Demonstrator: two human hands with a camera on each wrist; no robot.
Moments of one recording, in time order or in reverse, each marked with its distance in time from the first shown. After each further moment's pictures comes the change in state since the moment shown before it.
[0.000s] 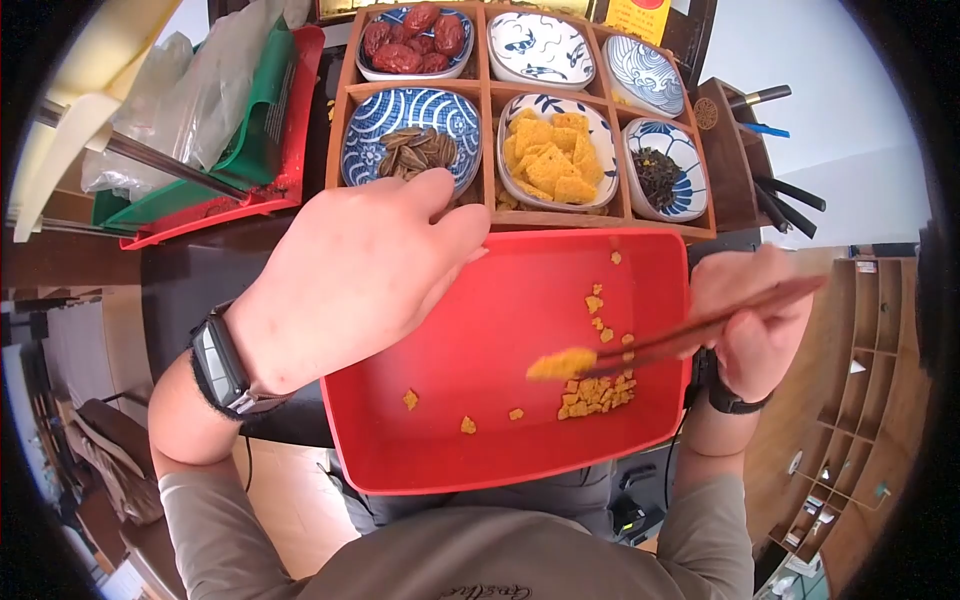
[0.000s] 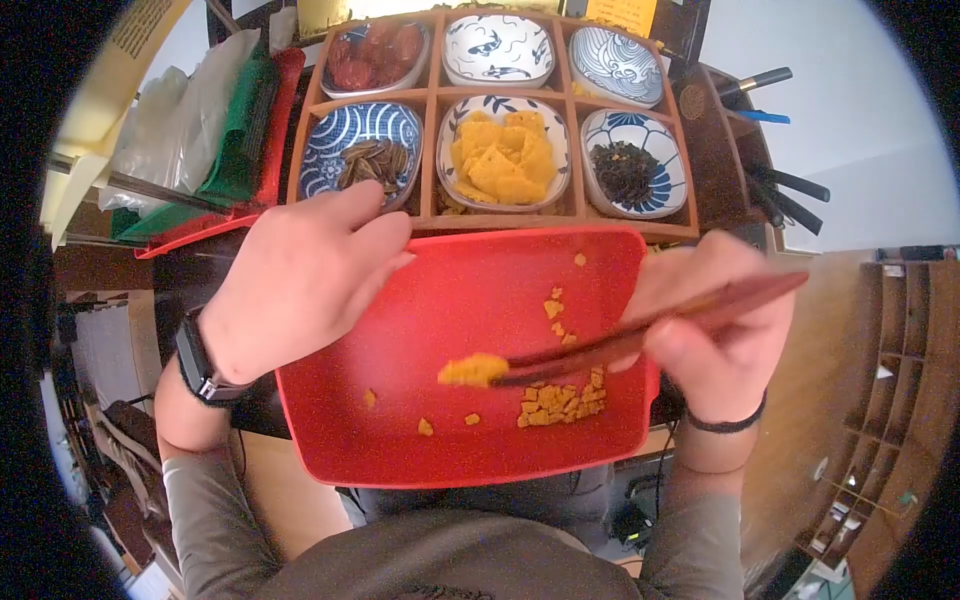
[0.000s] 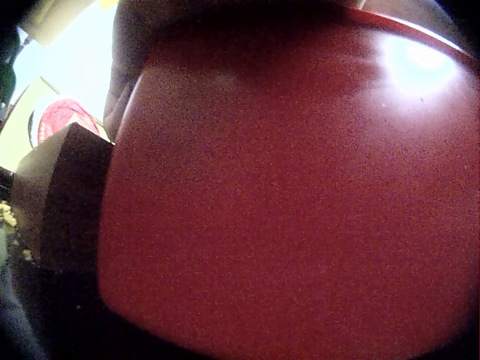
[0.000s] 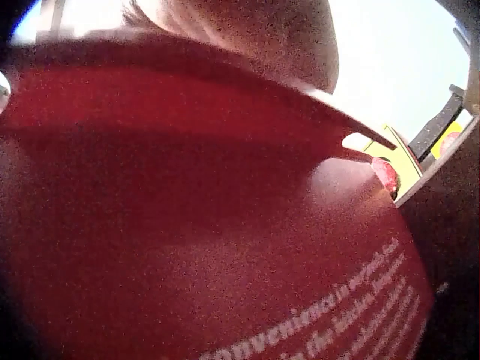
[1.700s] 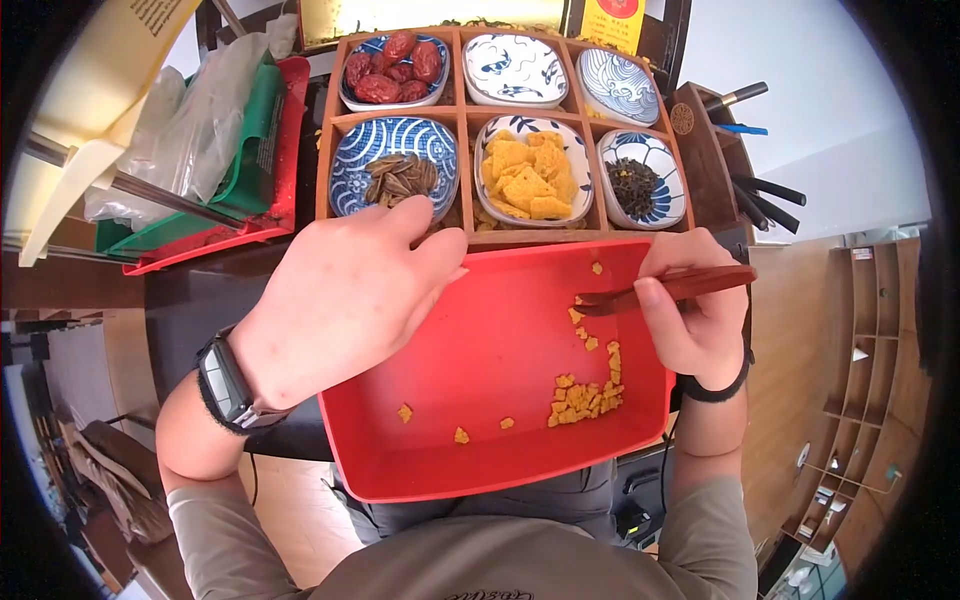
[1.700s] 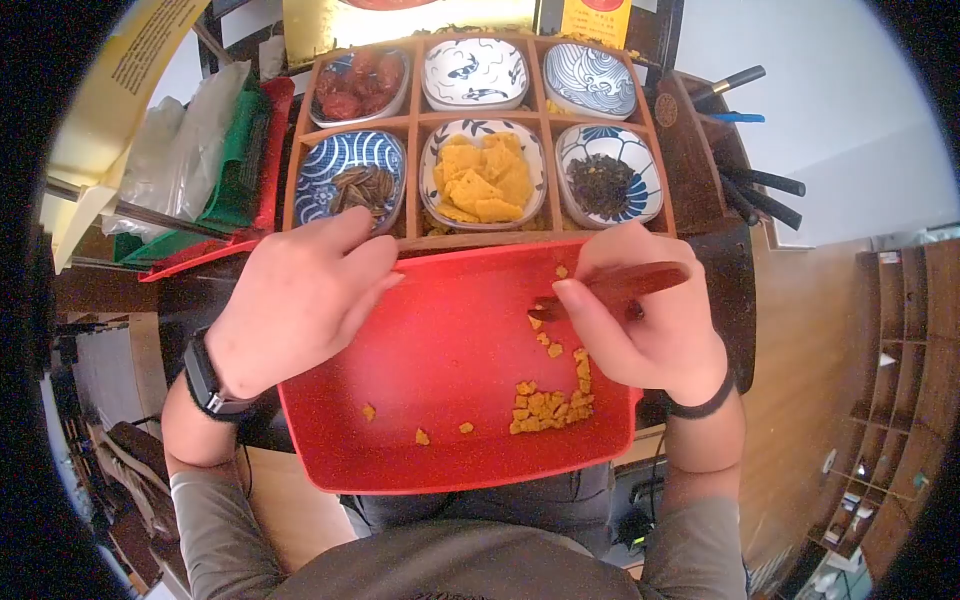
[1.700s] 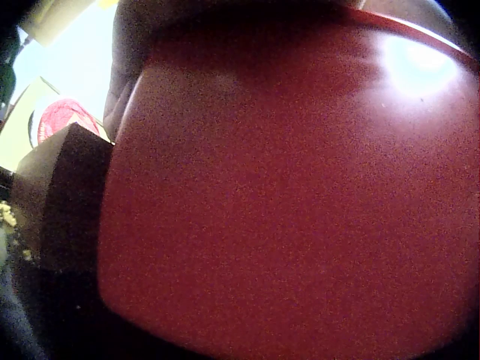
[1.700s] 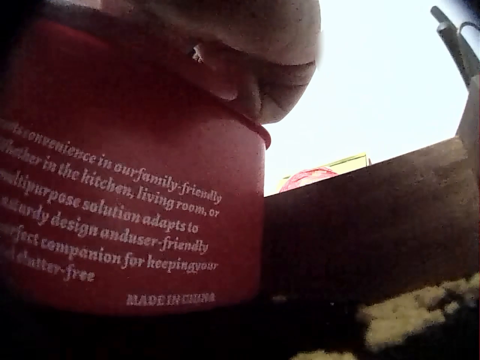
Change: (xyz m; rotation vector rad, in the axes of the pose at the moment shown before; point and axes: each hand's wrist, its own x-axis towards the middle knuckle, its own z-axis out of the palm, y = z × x) left_hand 0.001 0.002 -0.004 0.019 -0.040 -0.005; right_hand 0.014 0.014 -0.006 -0.645 -0.180 -0.151
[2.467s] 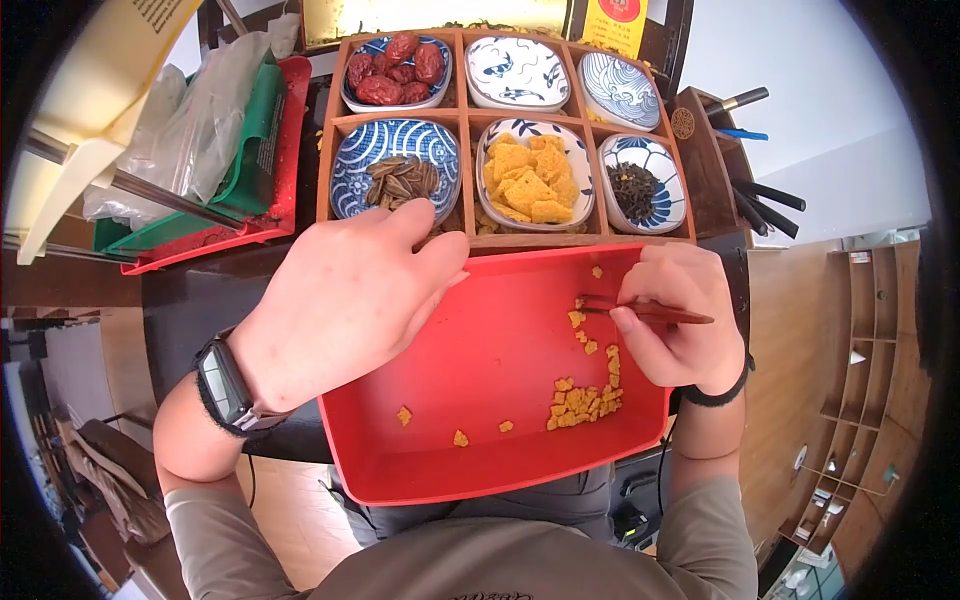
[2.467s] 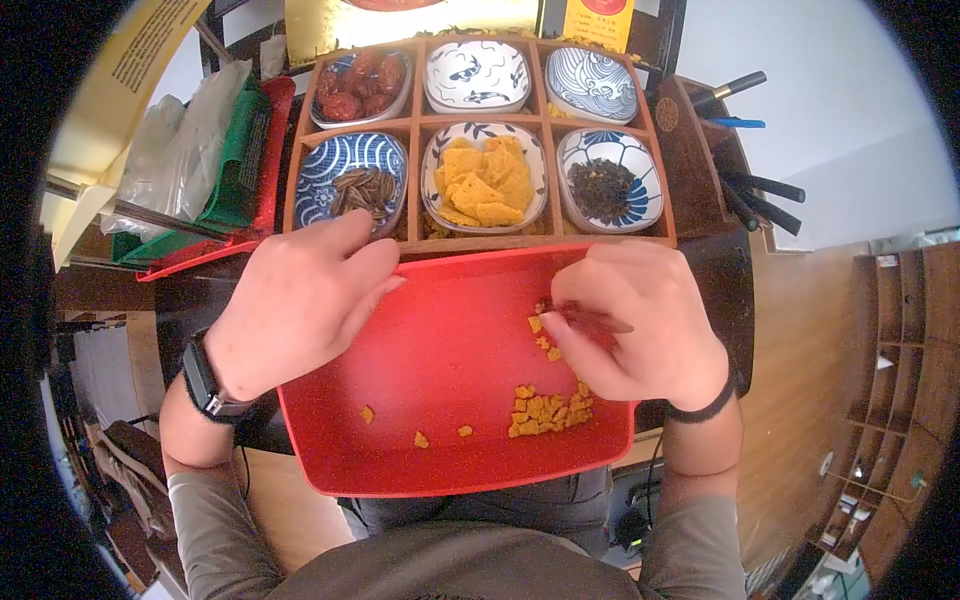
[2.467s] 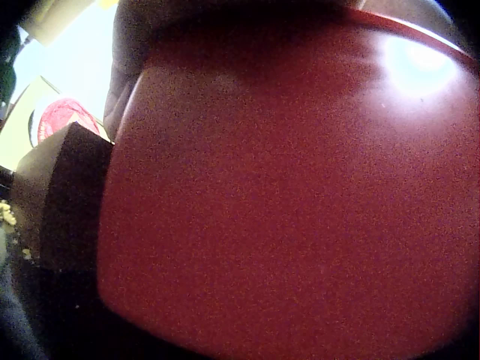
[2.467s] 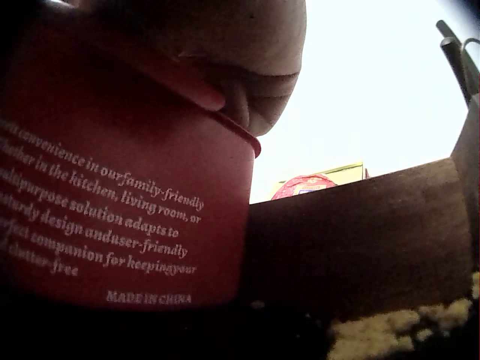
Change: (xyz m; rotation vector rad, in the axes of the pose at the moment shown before) left_hand 0.000 0.000 -0.001 -0.015 0.005 -0.003; right_hand 0.012 0.000 -0.006 -0.199 -0.198 -0.156
